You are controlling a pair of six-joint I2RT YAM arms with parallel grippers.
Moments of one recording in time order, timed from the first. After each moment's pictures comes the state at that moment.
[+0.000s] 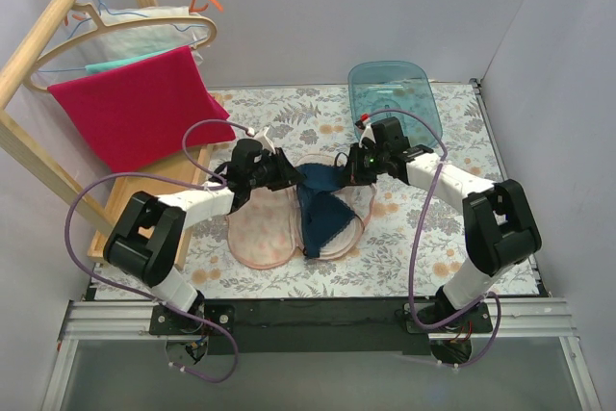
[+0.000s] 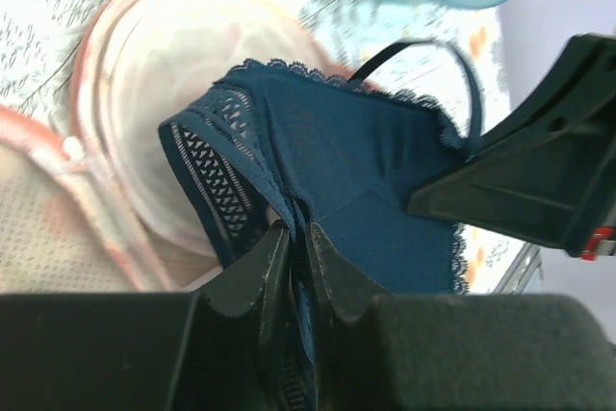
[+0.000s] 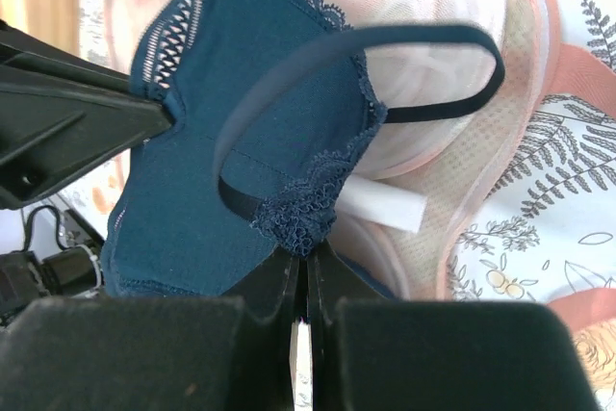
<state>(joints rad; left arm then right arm) -0.47 1.56 0.80 0.30 0.33 -0.72 0.46 1.61 1.07 -0.27 -0.47 0.49</state>
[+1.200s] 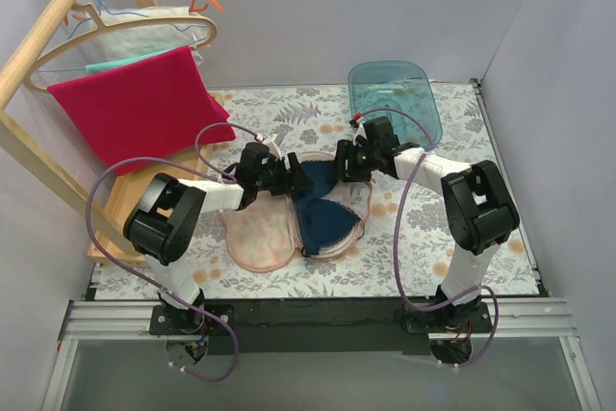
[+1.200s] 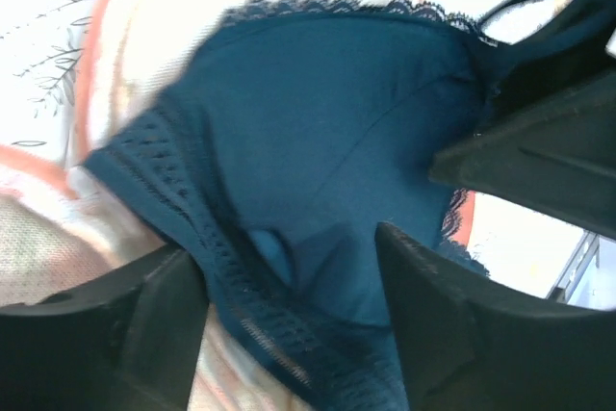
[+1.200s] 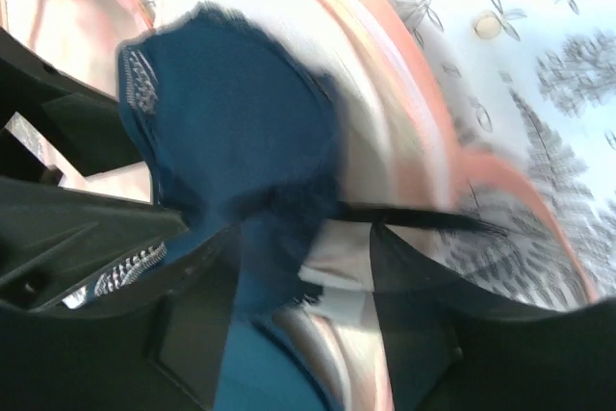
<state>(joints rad) -0.46 1.78 0.83 0.36 0.36 -0.65 0.45 1.84 1.15 -0.16 -0.42 0.46</state>
